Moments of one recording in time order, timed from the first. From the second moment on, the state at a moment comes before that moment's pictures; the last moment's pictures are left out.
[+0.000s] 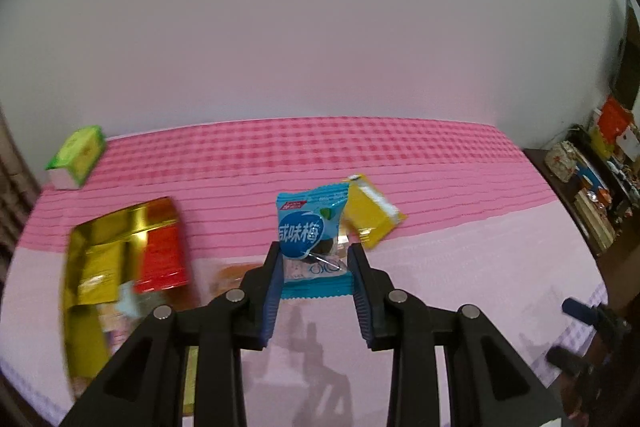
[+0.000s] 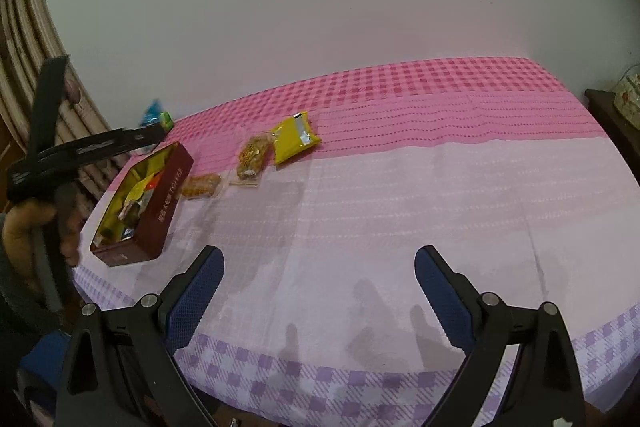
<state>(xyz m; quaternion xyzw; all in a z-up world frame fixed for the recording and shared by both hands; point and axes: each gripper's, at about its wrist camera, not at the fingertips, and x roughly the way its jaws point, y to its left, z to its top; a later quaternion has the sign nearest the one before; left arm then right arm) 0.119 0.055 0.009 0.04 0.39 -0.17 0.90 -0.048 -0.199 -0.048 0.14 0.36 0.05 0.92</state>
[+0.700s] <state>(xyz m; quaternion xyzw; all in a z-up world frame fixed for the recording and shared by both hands) 0.110 0.190 0.000 0.06 0.39 0.01 0.92 -0.050 -0.187 -0.049 0.14 0.37 0.06 0.92</state>
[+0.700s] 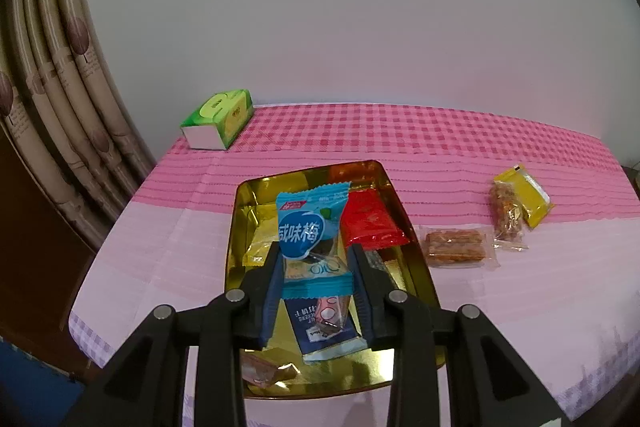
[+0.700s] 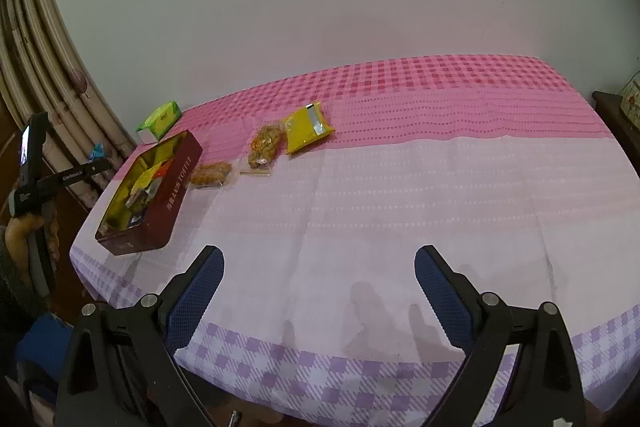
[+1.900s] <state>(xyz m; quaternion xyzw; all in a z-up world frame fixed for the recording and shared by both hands) 0.111 0.227 -0.074 0.03 0.45 0.05 0.89 -0.040 -0.179 -0.072 0.12 0.41 0.06 0.90</state>
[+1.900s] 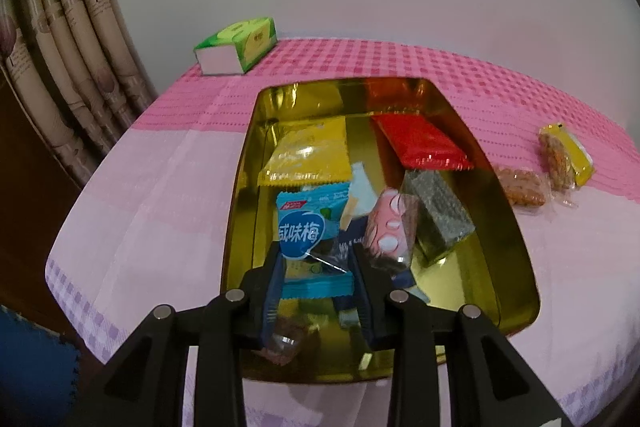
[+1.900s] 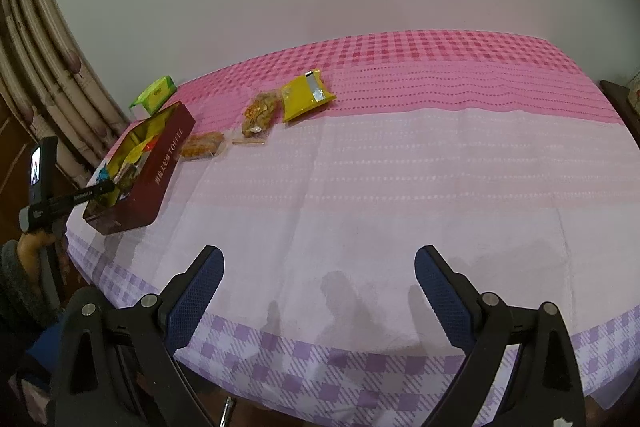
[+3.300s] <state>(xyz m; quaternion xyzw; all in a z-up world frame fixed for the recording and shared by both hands) -0.056 0.222 -0.027 -0.09 0.37 -0.07 0.92 0.181 -0.053 -0.084 0.05 0.46 0.01 0.89</state>
